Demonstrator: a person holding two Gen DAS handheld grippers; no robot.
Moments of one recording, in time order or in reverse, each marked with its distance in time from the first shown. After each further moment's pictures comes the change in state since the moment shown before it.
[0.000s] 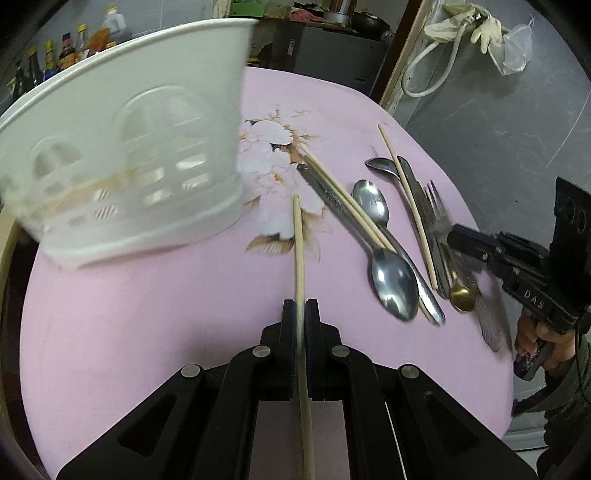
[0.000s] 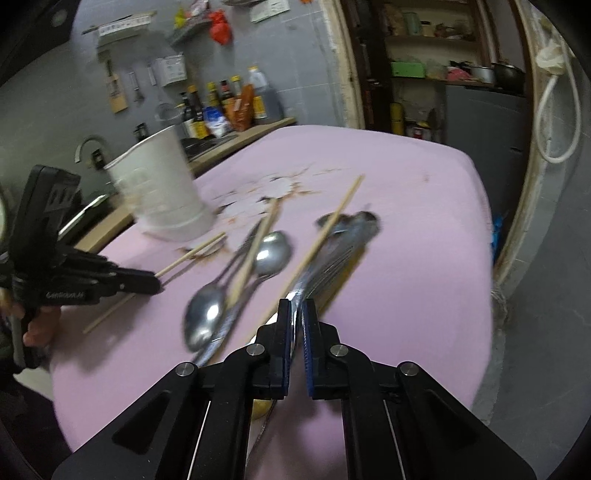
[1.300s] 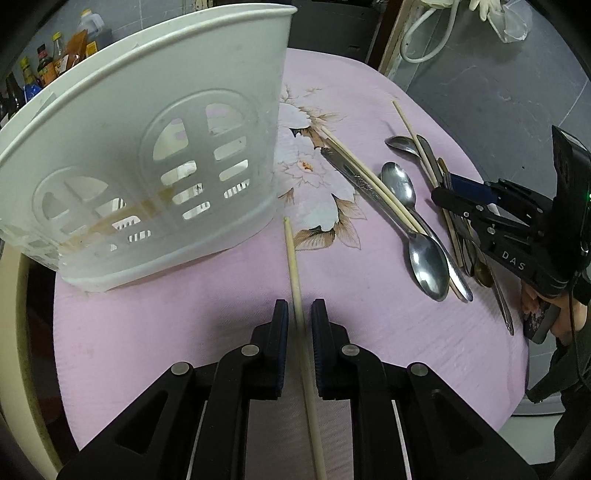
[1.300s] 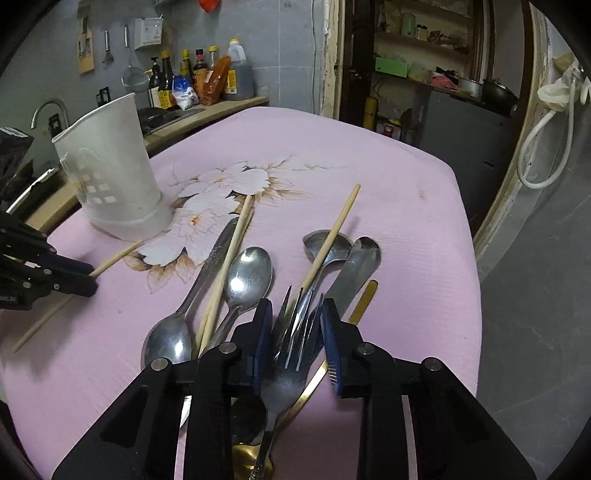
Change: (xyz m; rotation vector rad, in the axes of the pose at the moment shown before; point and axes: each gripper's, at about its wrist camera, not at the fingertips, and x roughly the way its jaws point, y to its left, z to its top) left arm 0.003 0.011 0.014 0.104 0.140 0.049; right arm 0.043 0.017 0.030 -0.065 0.082 -0.248
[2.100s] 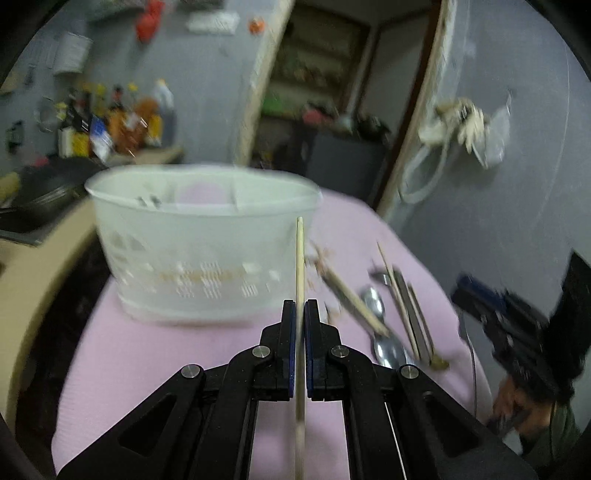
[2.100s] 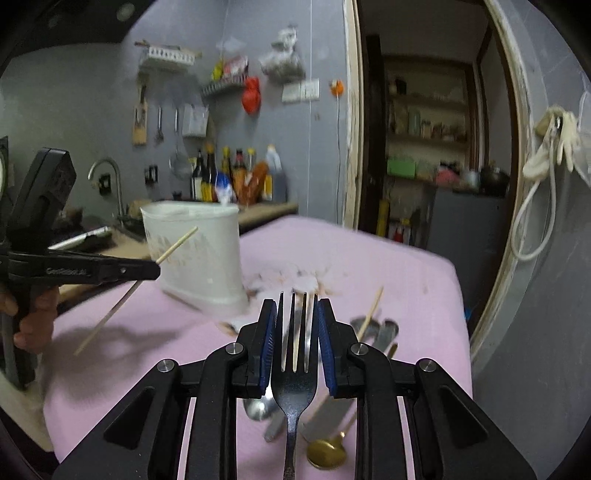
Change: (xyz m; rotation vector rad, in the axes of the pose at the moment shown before) left arm -0.095 0.017 -0.052 -0.178 -0.603 -0.022; right arm -0.098 0.053 -0.023 -0.049 -0.465 0.046
